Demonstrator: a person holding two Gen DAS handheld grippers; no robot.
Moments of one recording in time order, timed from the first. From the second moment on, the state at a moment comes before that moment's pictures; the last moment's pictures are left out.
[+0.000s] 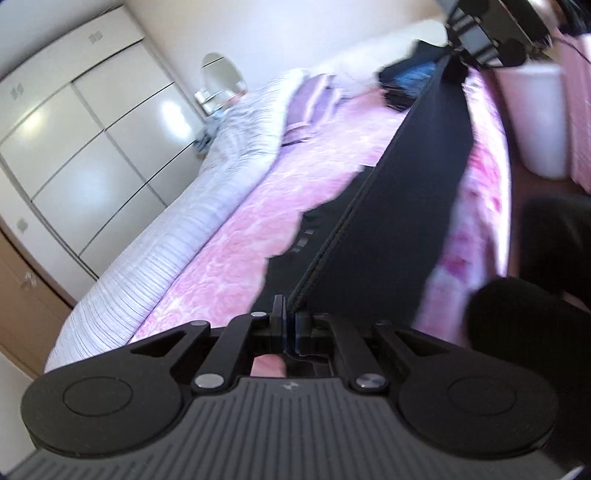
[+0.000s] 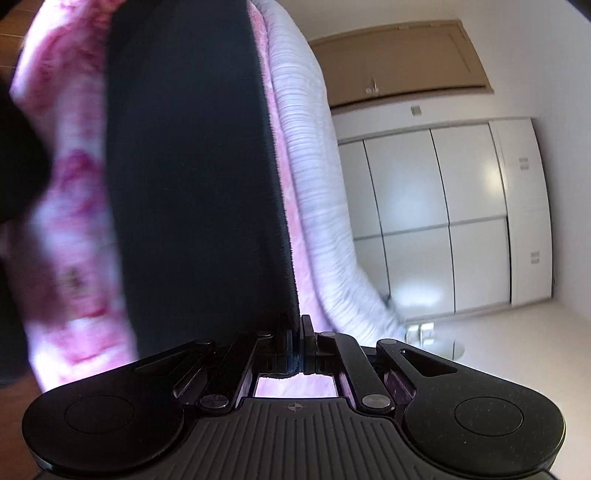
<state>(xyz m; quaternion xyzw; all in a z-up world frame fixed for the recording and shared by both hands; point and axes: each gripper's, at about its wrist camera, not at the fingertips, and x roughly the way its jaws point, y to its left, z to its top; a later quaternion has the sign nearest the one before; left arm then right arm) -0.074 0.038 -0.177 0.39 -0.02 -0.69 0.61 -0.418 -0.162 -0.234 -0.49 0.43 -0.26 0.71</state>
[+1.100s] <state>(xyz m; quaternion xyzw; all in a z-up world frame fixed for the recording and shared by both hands) 0.173 -0.281 -0.309 0.22 0.37 -0.64 0.63 -0.299 -0.531 -0.306 0.02 0.39 -0.39 0.84</state>
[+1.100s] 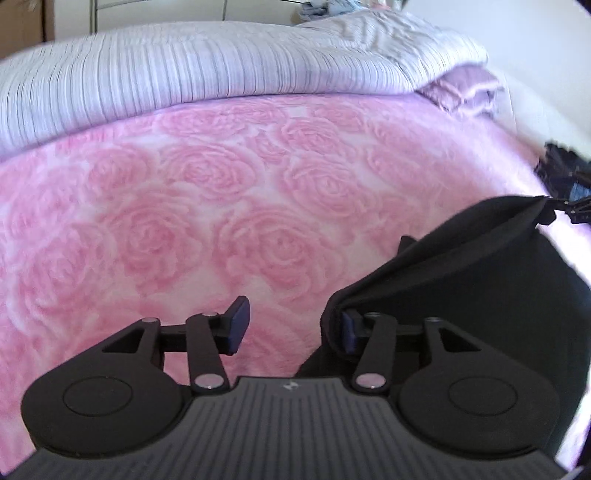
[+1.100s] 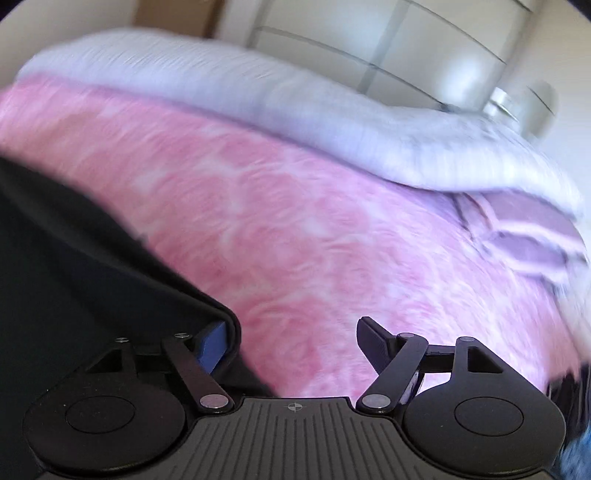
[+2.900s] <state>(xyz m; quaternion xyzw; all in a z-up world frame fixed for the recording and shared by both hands) -0.051 -0.031 -0.360 0.51 -0.06 -0.66 0.55 -0.359 -0.229 -0.348 0.13 0.31 -0.35 0.88</state>
